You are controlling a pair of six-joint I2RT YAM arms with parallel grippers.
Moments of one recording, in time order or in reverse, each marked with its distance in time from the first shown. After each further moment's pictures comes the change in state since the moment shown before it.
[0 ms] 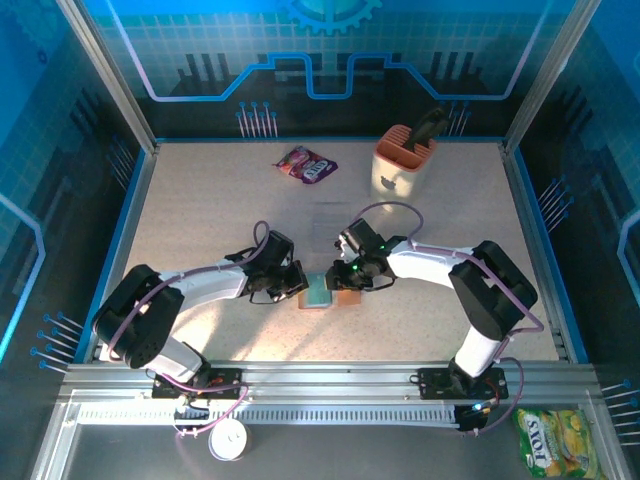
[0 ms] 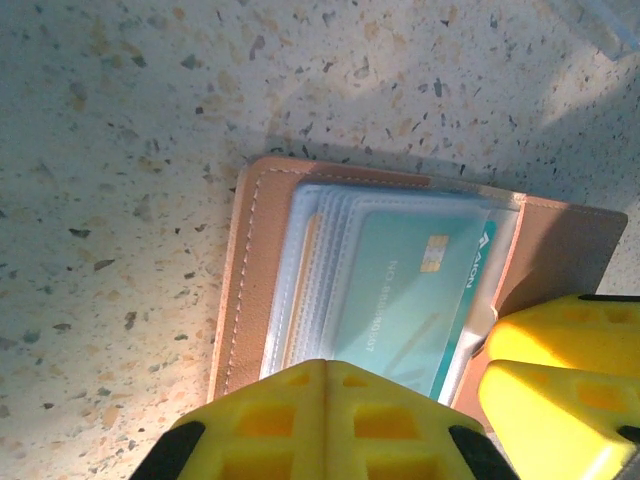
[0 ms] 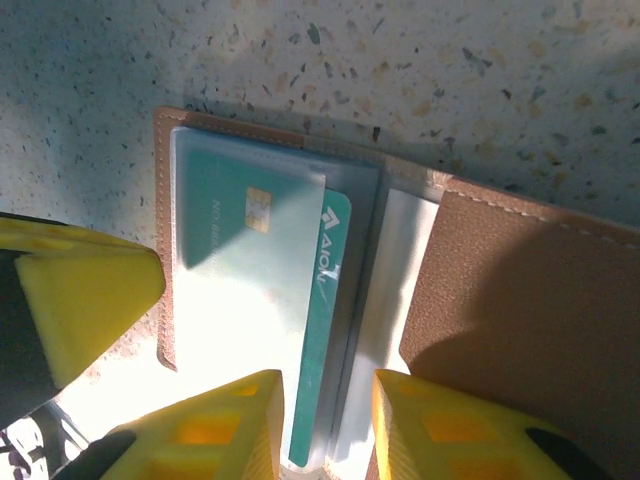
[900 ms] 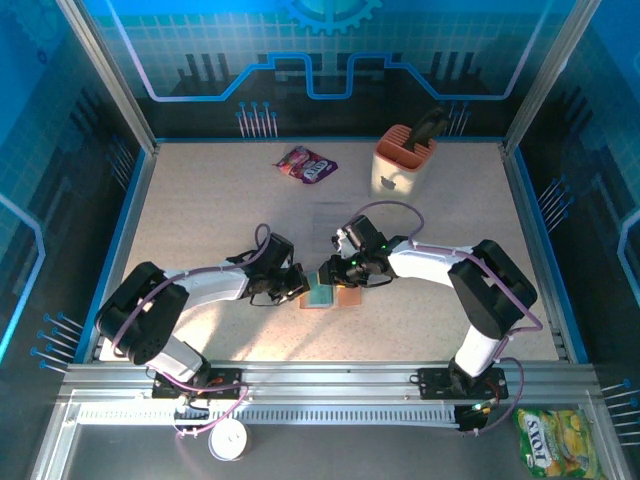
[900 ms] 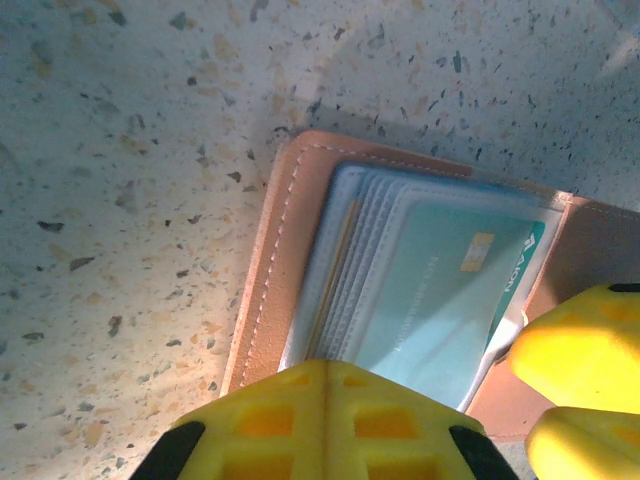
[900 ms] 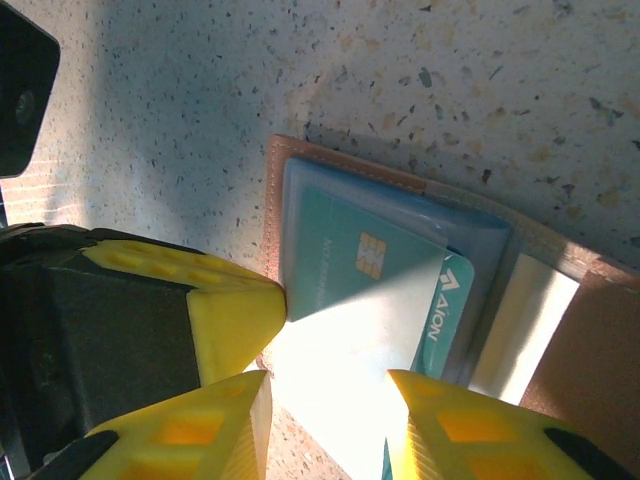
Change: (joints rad) left arm 0.000 0.025 -0.029 0.056 0.033 -0.007; right arm -0.016 0.010 -0.009 0.115 -0.115 0.058
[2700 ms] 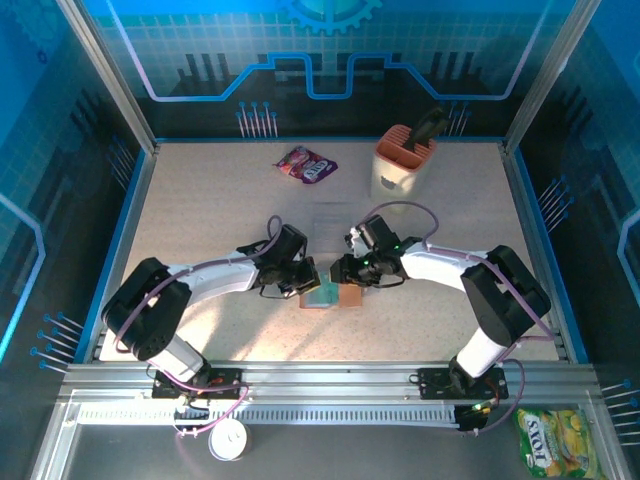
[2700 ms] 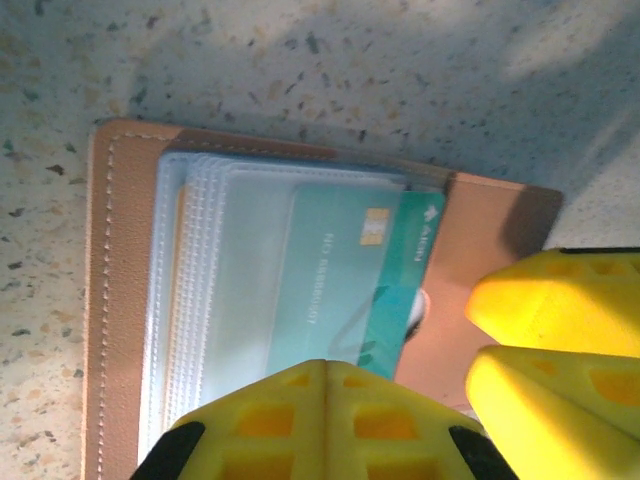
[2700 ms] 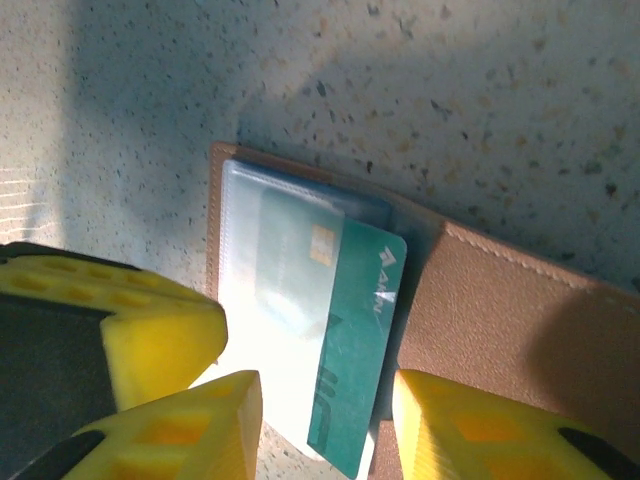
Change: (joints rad) left arm -0.056 0.049 0.150 -0.124 -0.011 0.004; right arm -0.063 -0.076 -0.080 -0.008 0.015 -0.039
